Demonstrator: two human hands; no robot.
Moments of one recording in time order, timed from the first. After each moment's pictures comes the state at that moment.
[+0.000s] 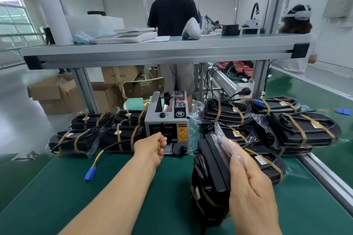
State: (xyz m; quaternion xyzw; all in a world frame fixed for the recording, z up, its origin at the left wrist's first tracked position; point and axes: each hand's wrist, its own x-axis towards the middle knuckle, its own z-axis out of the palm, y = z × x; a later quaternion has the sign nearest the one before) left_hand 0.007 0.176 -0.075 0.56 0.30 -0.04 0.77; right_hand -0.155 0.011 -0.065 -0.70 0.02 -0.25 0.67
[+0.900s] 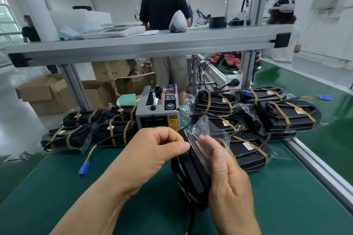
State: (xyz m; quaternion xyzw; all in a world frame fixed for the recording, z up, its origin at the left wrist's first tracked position) left_hand -0.130 0.170 -0.001 0.77 -0.18 -0.07 0.61; right_hand -0.170 0.022 -0.085 -0.62 -0.06 -0.25 0.74
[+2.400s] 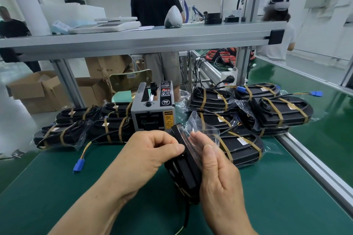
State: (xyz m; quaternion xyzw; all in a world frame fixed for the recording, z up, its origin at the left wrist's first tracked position) left_hand -0.130 0.171 -0.021 0.78 -0.14 -0.06 0.61; right_hand -0.171 0.024 -0.086 -0.68 -0.05 -0.27 0.68
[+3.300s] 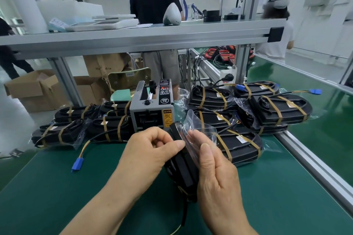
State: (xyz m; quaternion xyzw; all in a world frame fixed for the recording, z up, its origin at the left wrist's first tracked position) left_hand -0.131 0.164 -0.031 0.82 -0.08 0.05 0.56; right_hand -0.170 0.026 -0.087 -0.69 -0.06 -0.27 0.67
